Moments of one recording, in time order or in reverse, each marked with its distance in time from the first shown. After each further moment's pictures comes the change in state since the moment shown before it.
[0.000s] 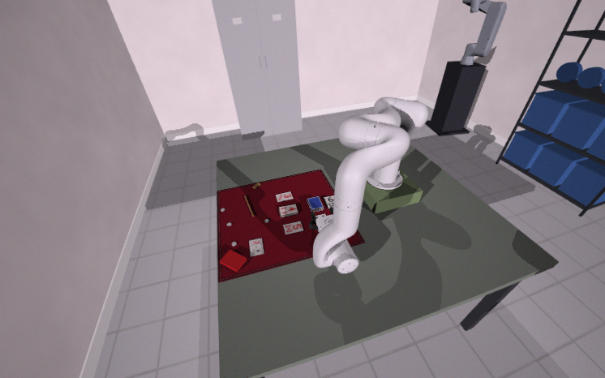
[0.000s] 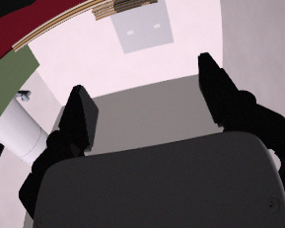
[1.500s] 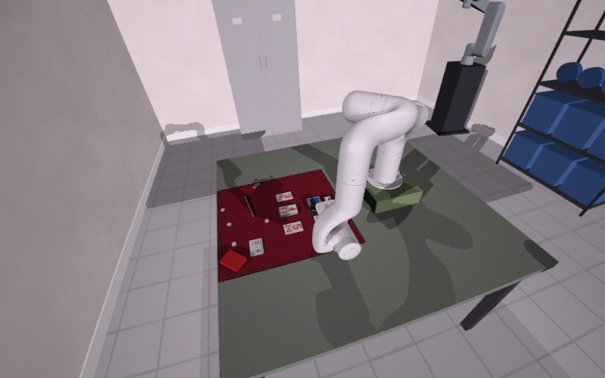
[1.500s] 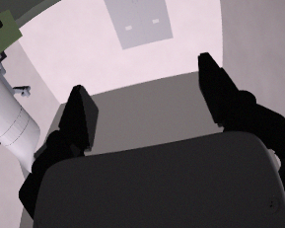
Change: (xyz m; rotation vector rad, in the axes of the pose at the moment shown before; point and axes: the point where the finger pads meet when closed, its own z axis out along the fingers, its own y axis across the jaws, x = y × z) arm -0.090 0.000 -0.005 0.000 0.001 0.000
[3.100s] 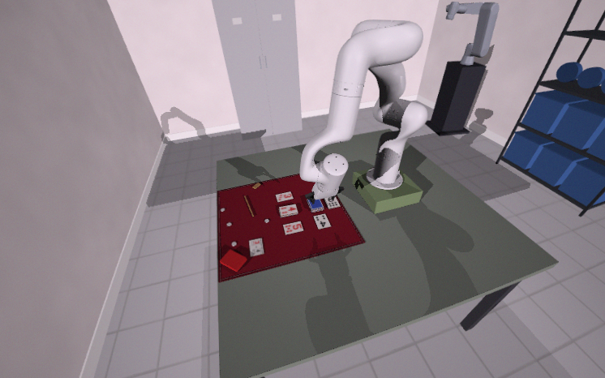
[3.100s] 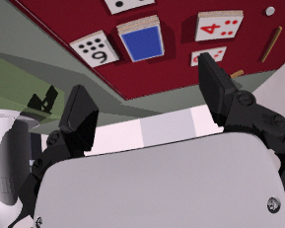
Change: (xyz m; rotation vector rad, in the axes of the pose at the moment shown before) arm 0.001 -0.001 0.000 0.003 1.032 -0.003
